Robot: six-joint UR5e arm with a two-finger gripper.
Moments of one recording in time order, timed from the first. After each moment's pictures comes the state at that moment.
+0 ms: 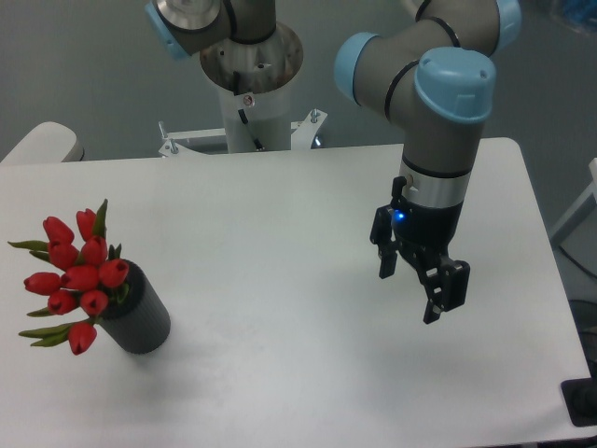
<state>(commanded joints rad) 2.60 -1.93 -1.41 -1.02 1.30 1.62</state>
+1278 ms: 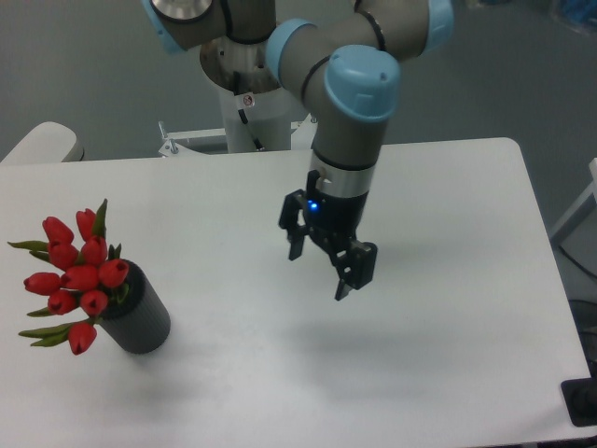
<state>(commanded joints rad) 2.44 -1.81 -1.63 -1.03 1.26 1.11</state>
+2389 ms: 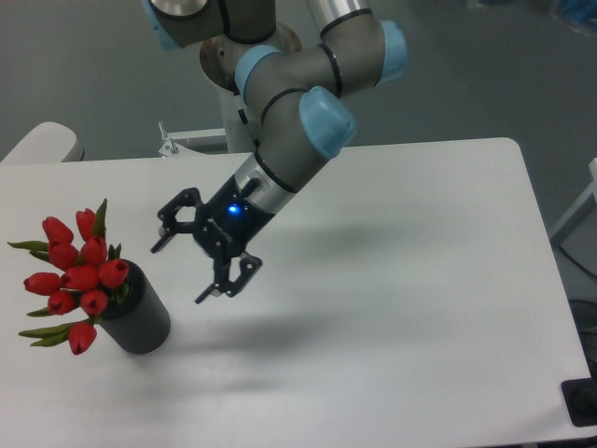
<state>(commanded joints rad) 2.37 -1.80 -1.87 -0.83 0.62 1.04</state>
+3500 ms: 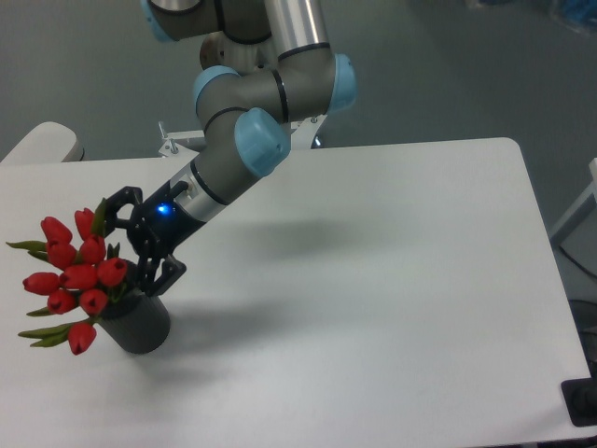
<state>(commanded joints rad) 2.27 -1.85 -1.90 -0.75 0.59 1.10</state>
